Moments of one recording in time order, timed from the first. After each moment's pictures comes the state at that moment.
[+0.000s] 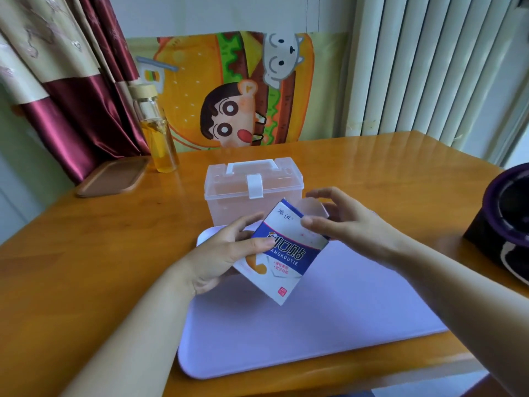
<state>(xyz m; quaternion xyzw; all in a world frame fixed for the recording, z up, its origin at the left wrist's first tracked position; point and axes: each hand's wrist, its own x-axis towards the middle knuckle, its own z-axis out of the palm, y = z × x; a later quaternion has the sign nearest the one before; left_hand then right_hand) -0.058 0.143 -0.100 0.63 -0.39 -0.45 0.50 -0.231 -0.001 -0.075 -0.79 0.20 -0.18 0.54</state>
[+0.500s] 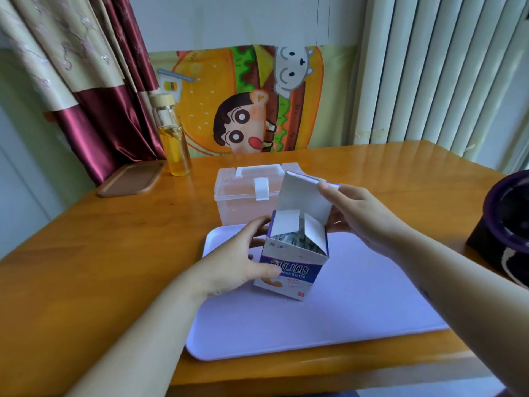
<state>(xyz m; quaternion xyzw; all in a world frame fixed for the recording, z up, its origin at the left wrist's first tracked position) -0.081 0.155 -0.101 0.67 -0.52 -0.30 0.43 -0.228 -0.012 -0.067 -0.74 0.21 -0.24 0.60</state>
